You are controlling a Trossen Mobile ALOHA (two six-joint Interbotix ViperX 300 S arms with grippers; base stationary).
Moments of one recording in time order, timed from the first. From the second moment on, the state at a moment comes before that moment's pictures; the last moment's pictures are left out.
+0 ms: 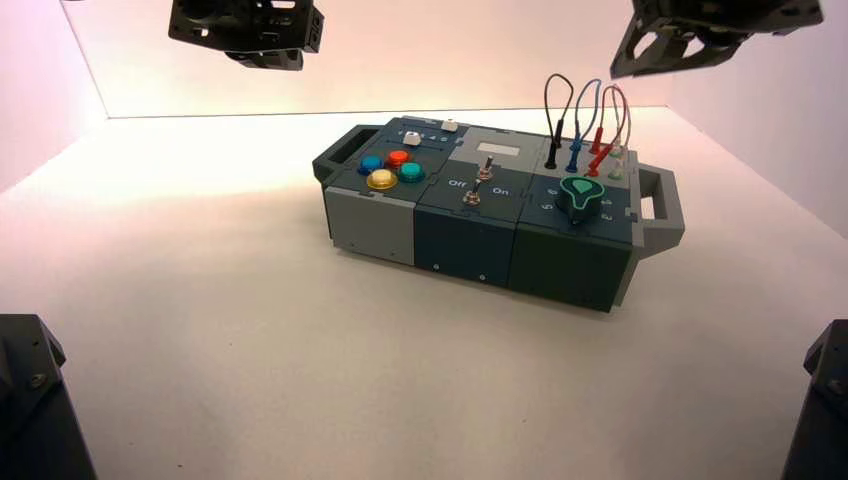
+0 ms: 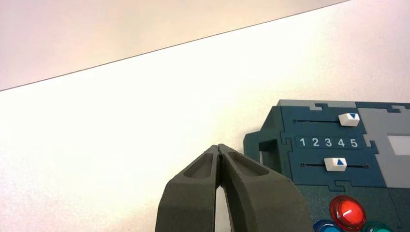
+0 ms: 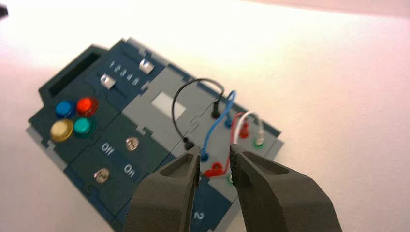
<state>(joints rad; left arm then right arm) -0.37 -0.04 0.88 -0.28 -0.21 0.24 0.26 -0.56 1.12 0.51 0.14 -0.47</state>
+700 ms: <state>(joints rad) -0.37 -0.04 0.88 -0.28 -0.21 0.24 0.15 -0.57 1.18 0.54 0.02 -0.46</state>
